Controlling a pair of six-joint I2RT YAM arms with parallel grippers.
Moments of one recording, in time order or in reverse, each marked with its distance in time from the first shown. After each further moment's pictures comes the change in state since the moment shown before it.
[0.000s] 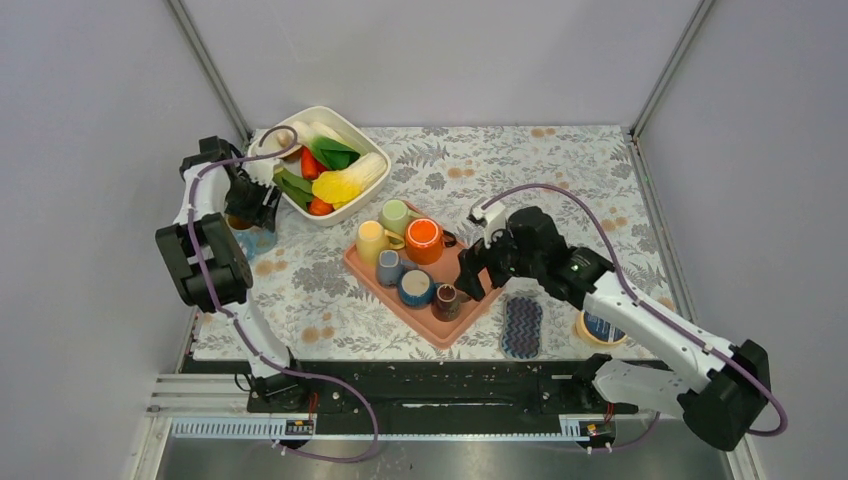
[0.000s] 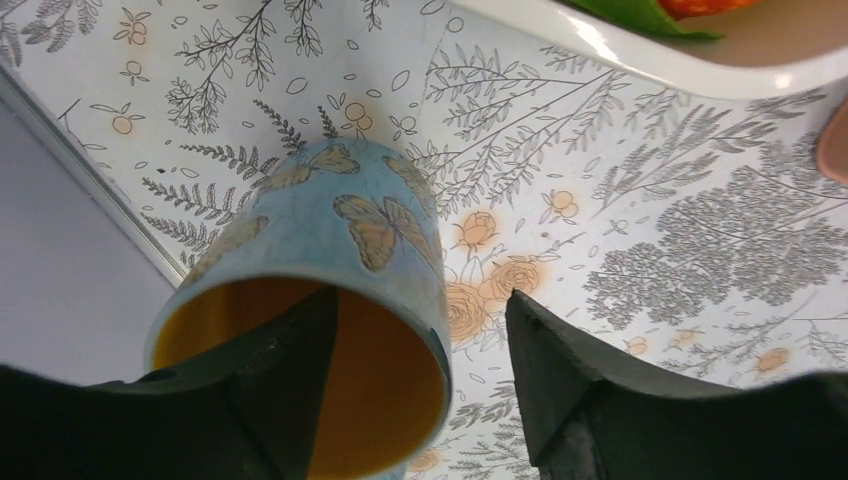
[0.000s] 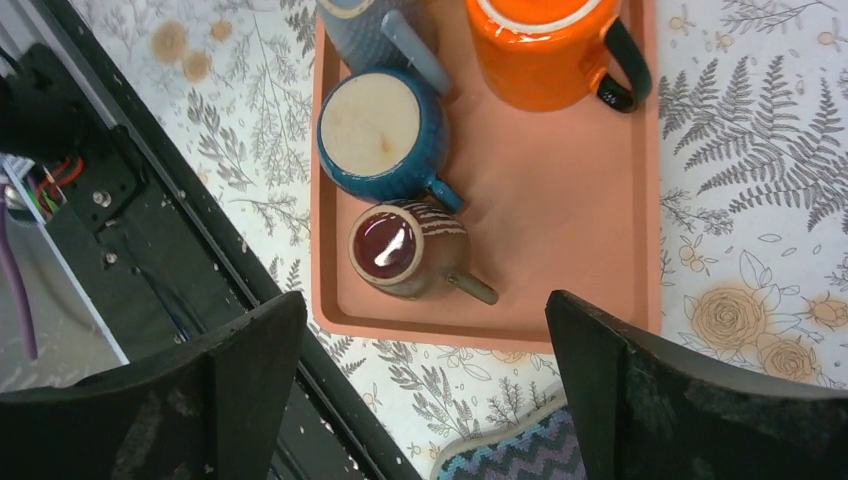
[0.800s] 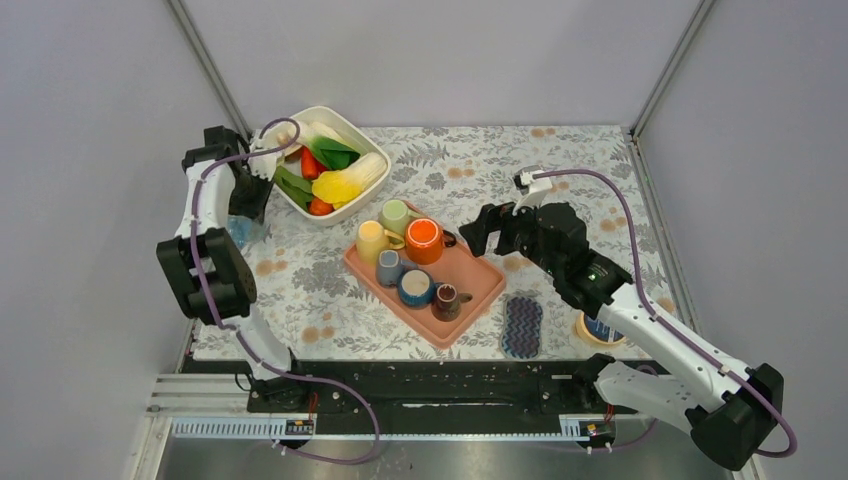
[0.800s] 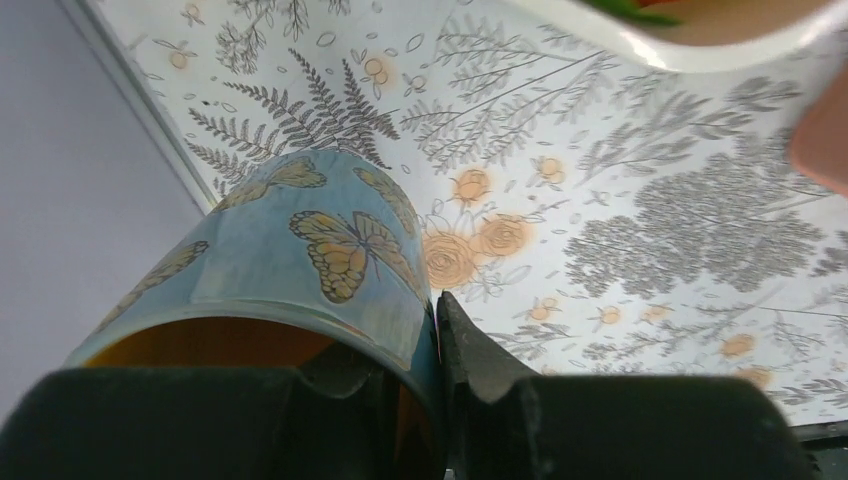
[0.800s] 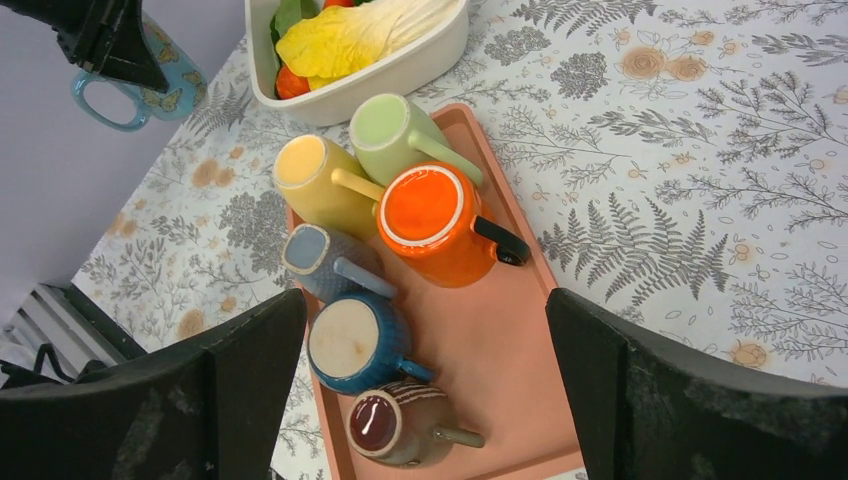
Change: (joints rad) left arm -0.092 -0.186 -0.011 -0.051 -0.132 -0.114; right arm -0.021 -0.063 -0.008 0.281 0.313 0.262
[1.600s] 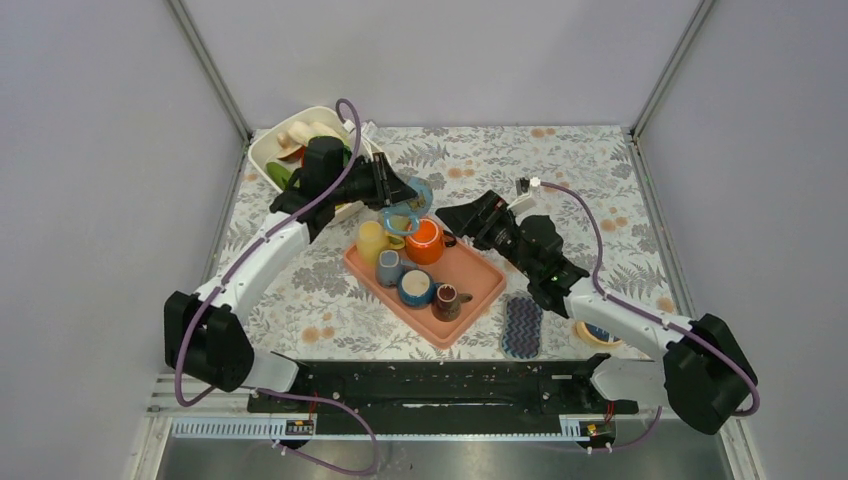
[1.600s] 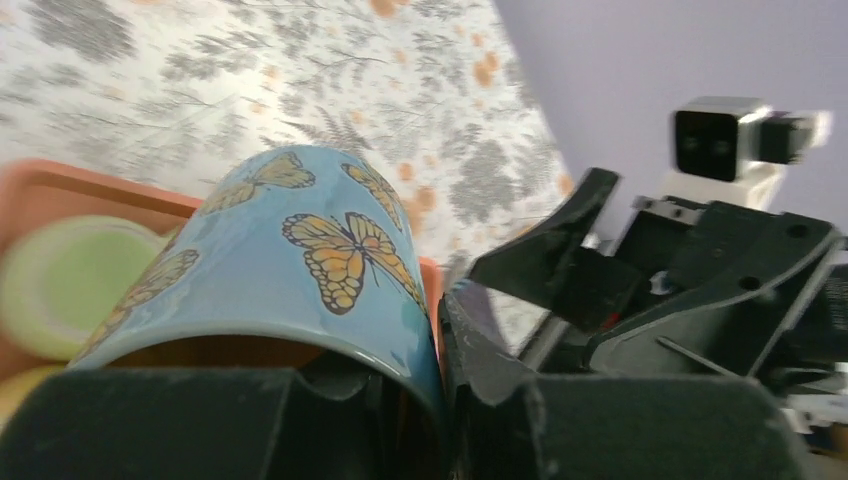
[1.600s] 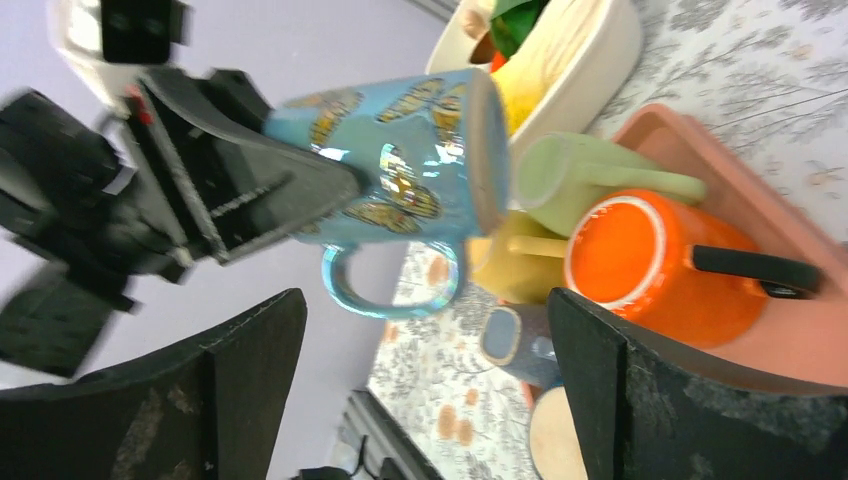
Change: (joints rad) left arm -0.623 -0.355 -0.463 0.934 0.492 -1.236; right arm 0.000 0.232 -0.219 0.688 -0.070 0.676
